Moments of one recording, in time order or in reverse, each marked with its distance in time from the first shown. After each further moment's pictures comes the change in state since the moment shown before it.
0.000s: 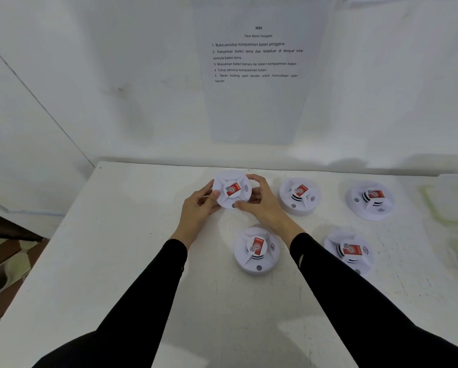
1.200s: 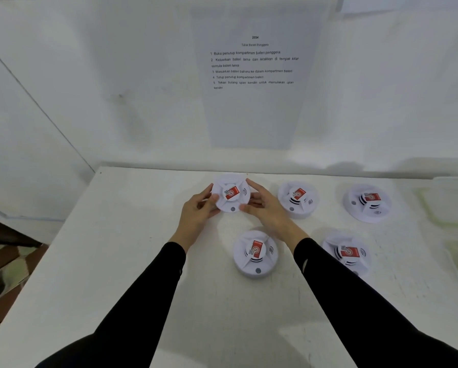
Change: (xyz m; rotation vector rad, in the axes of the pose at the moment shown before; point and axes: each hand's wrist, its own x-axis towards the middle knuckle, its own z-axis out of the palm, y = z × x) left_hand 0.005 -0.004 -0.003 0.013 -0.014 -0.014; right_hand -0.001 0.005 -0.009 0.096 -0.034 0.028
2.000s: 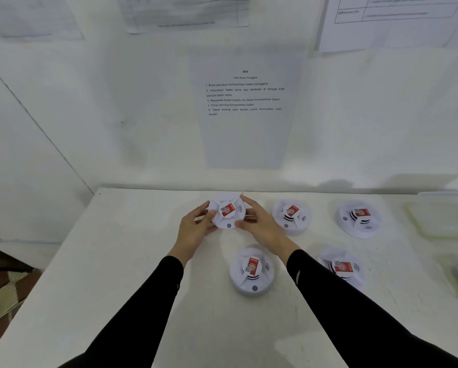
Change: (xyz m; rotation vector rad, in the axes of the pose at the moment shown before) left_hand 0.002 0.015 0.005 -0.044 0.044 -0.049; right_hand -0.002 -0.013 0.003 -0.094 -0.003 0.020
